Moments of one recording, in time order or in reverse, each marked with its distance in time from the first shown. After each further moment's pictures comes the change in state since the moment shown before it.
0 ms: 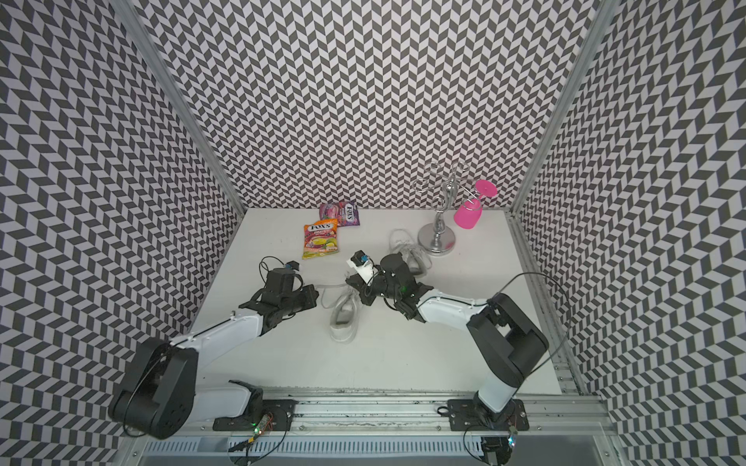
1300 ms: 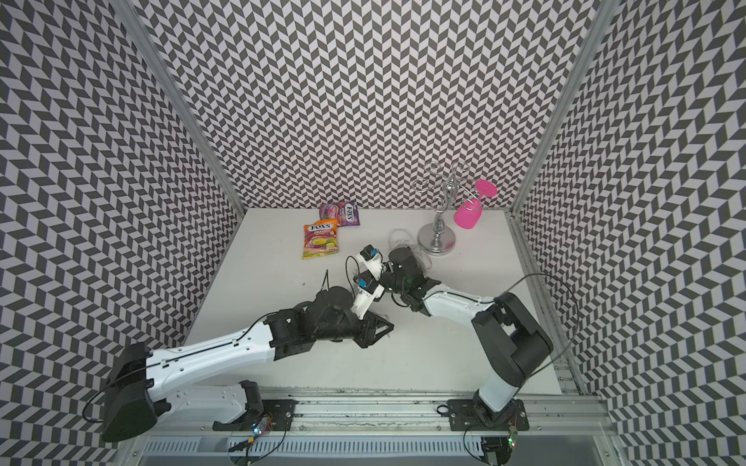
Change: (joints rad) left arm -0.760 -0.005 0.304 -0.142 0.034 -0.031; right arm -0.085 -0.013 0.014 -0.098 -0.111 0.040
